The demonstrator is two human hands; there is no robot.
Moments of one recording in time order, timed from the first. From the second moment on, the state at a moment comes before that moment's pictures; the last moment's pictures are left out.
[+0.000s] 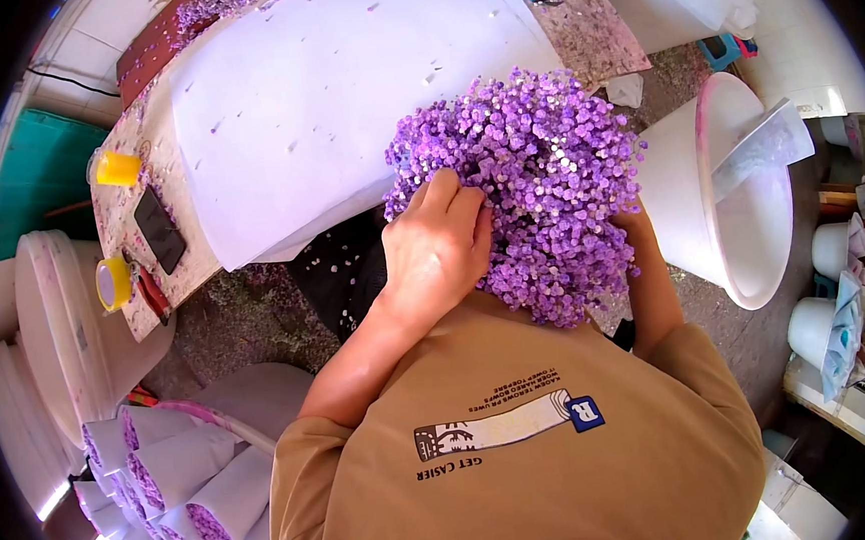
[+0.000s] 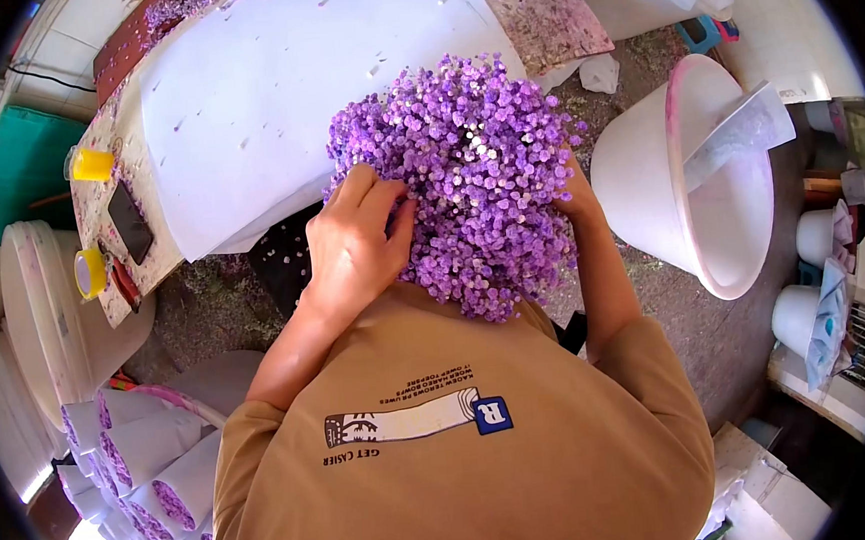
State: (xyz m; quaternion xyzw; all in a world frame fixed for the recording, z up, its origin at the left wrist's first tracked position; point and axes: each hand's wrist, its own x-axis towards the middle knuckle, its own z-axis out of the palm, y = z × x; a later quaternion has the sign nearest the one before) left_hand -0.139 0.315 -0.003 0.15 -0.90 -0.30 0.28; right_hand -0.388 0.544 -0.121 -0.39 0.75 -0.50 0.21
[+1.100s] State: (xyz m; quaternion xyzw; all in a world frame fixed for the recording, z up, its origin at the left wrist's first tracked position) left_hand -0.153 0.281 -0.003 0.19 -0.48 -0.85 0.09; right_hand -0.402 0.554 -0.145 -0.36 0.76 -0.49 0.23
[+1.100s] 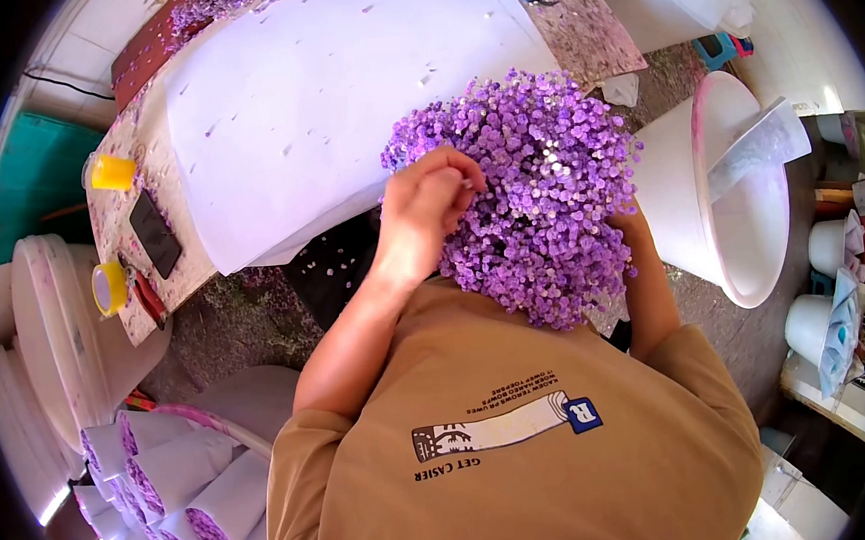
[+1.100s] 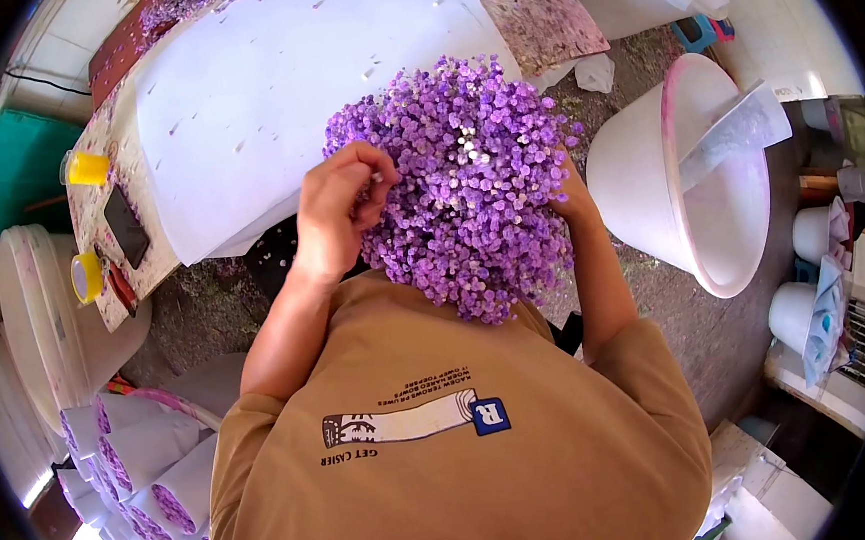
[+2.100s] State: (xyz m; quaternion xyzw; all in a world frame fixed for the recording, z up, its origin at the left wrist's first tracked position) left_hand -0.155 0.325 -0.007 0.10 -0.89 -0.36 0.27; right_hand -0.408 0.554 -0.158 -0.39 0.73 -0.50 0.25
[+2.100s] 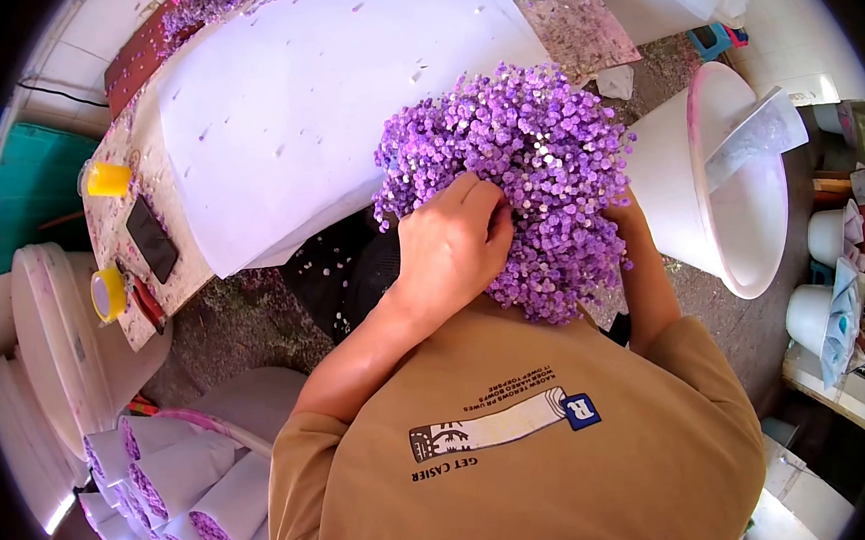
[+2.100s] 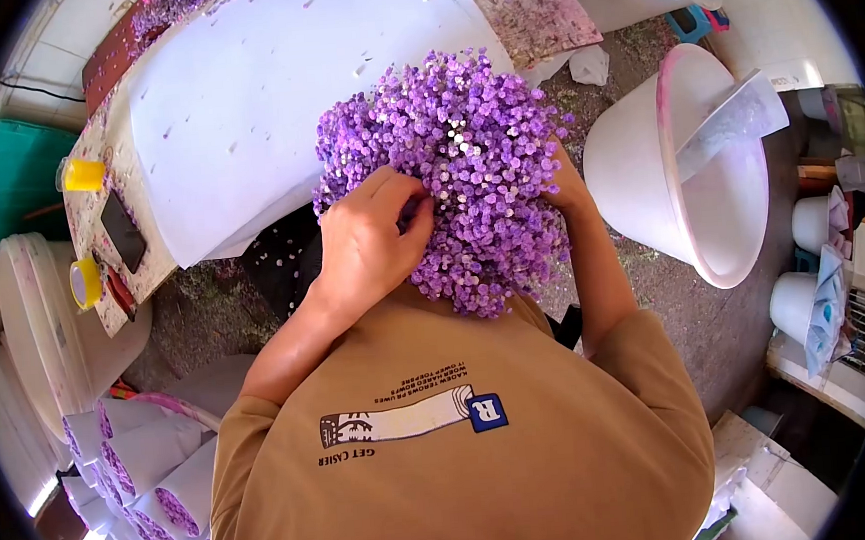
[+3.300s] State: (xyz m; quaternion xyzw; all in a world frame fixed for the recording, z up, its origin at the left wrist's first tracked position) left_hand -0.178 0.306 0.020 0.12 -0.83 -0.53 0.14; right_hand -0.379 0.530 -0.093 -0.29 0.74 -0.50 0.33
